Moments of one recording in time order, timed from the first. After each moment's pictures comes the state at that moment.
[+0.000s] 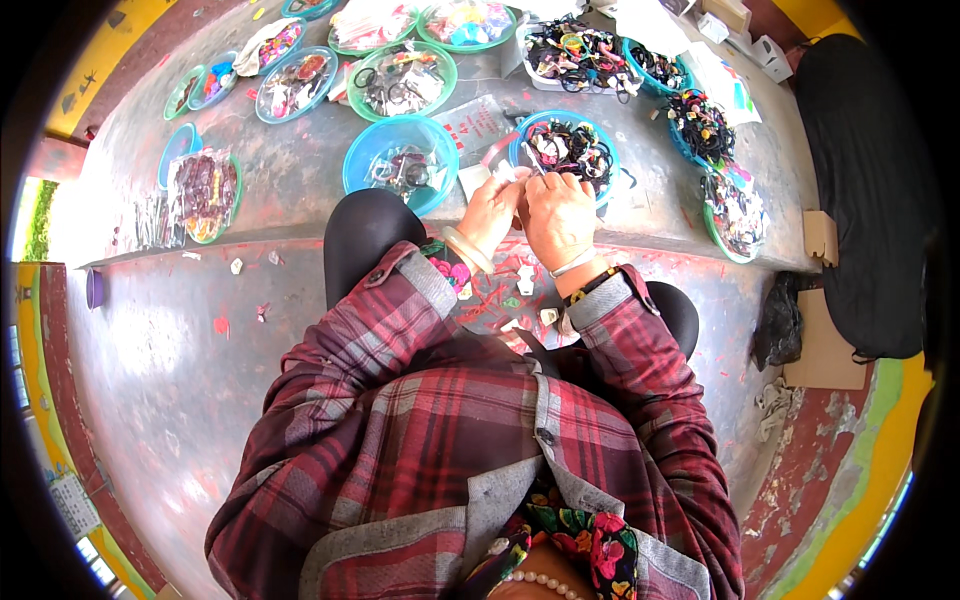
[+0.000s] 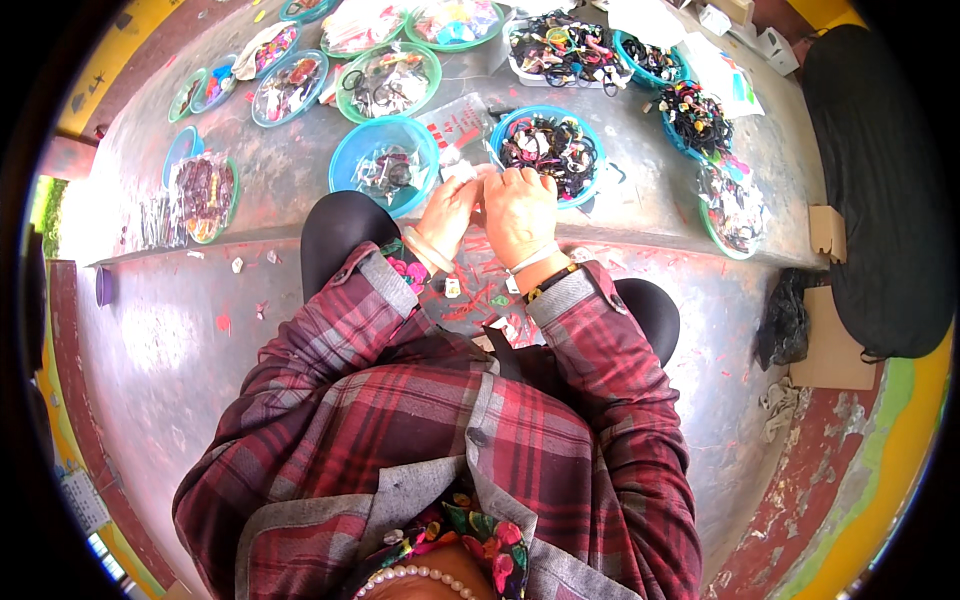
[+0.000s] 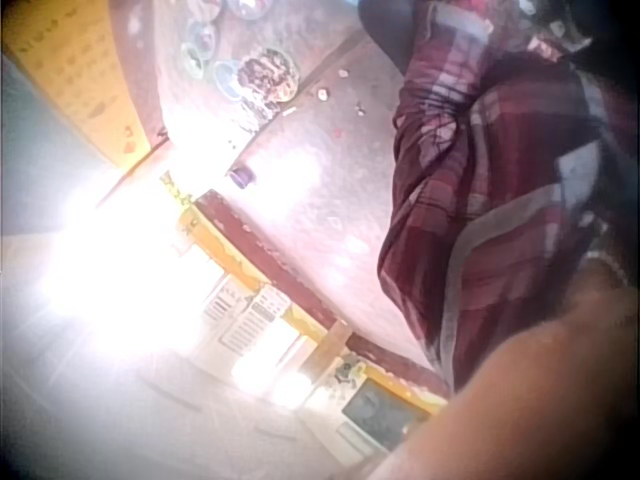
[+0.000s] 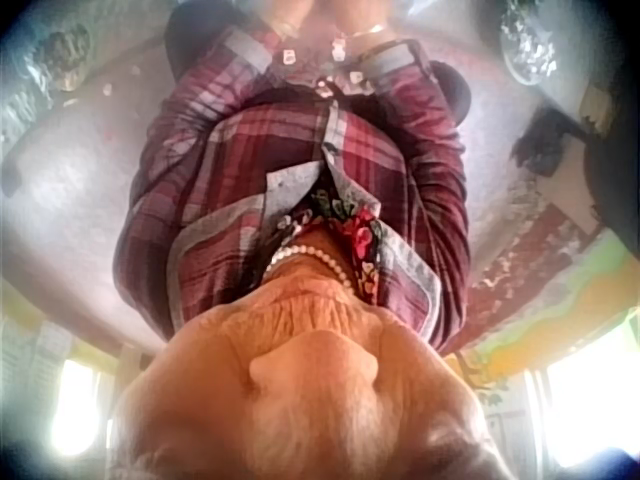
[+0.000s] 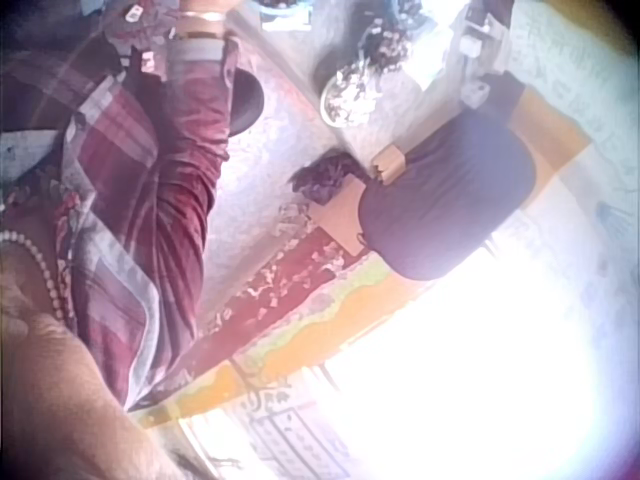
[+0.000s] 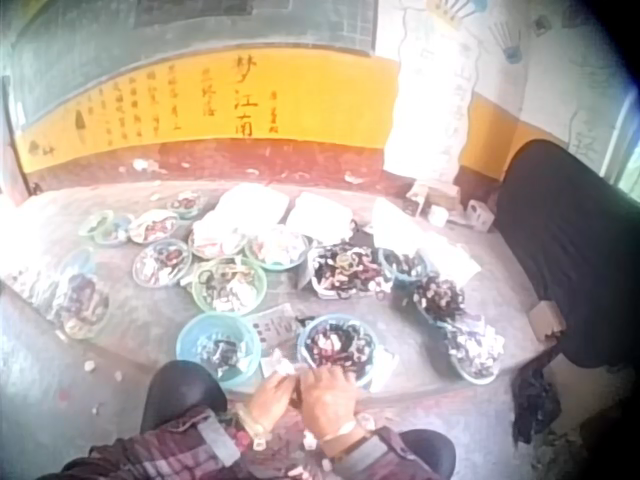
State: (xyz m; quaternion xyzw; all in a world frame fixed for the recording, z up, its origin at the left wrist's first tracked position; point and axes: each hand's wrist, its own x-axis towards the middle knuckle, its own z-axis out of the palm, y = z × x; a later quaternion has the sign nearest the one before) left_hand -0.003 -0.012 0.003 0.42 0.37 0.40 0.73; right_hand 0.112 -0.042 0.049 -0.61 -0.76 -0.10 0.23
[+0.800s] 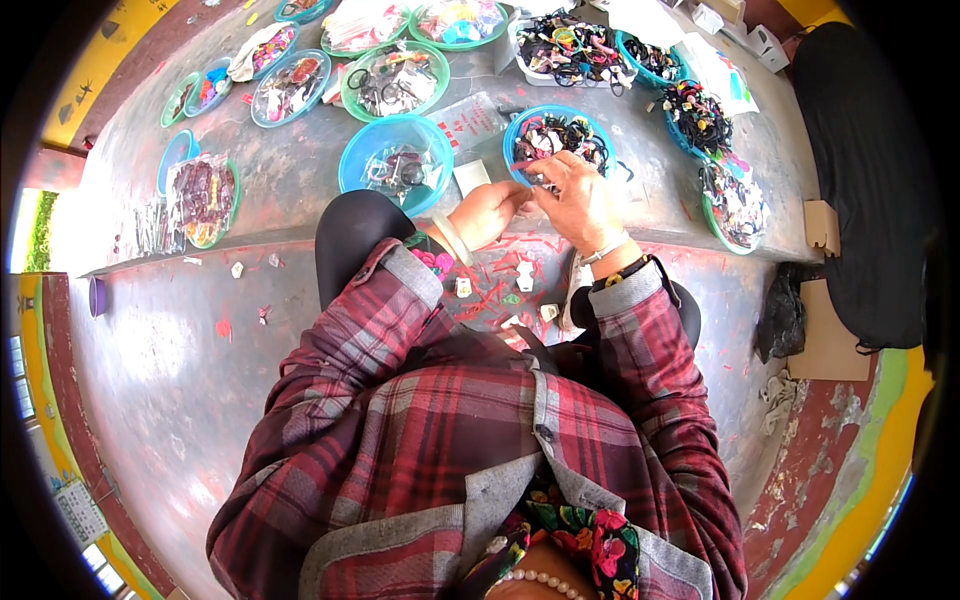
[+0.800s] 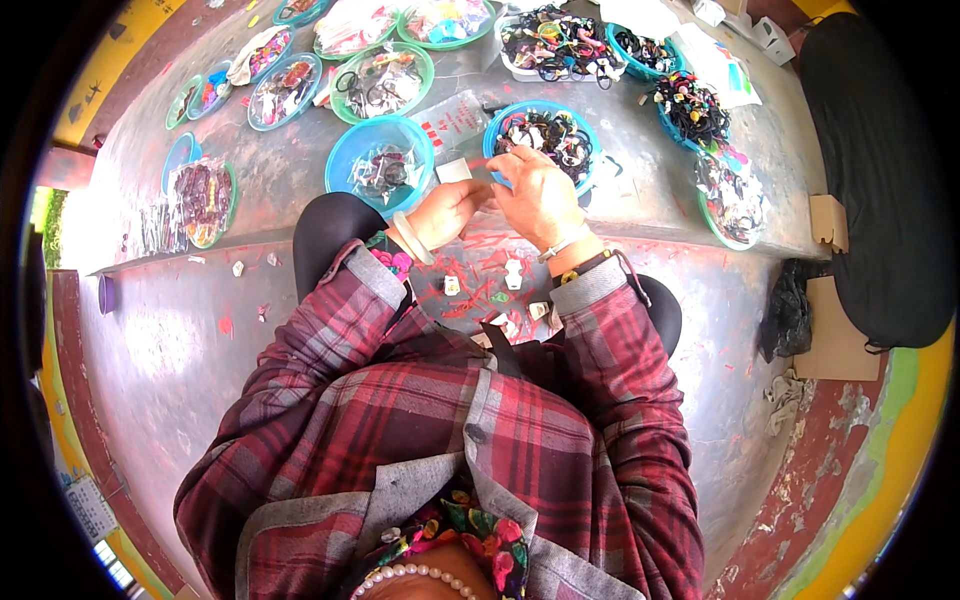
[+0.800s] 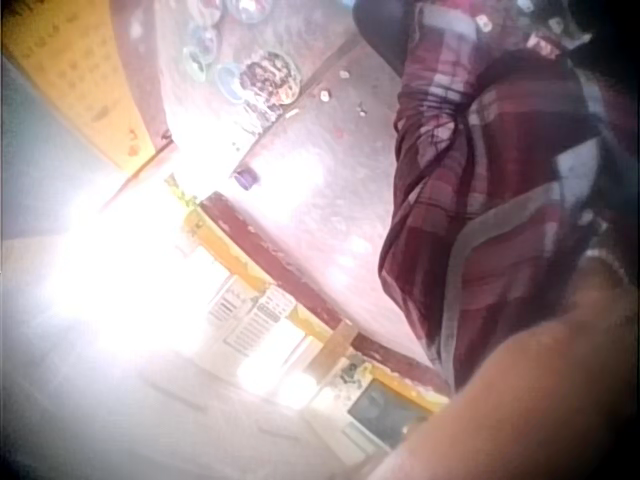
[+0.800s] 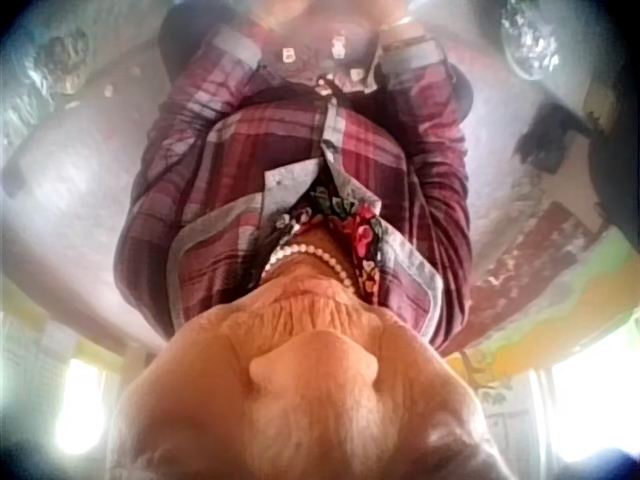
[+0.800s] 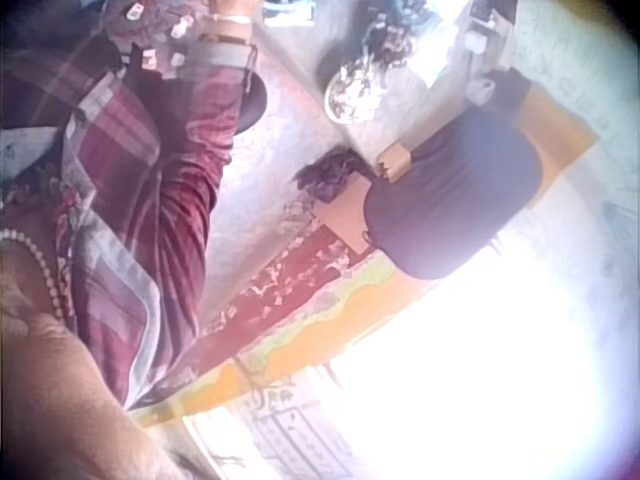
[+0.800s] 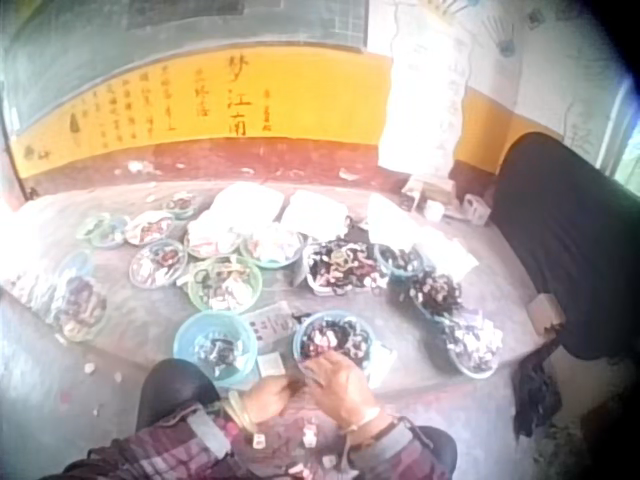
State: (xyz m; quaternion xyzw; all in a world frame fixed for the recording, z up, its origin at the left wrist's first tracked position) left_hand -0.012 0.001 -0.003 0.71 0.31 0.27 0.57; right_hand 0.149 -0.035 0.062 -0.57 -0.75 0.12 0.33
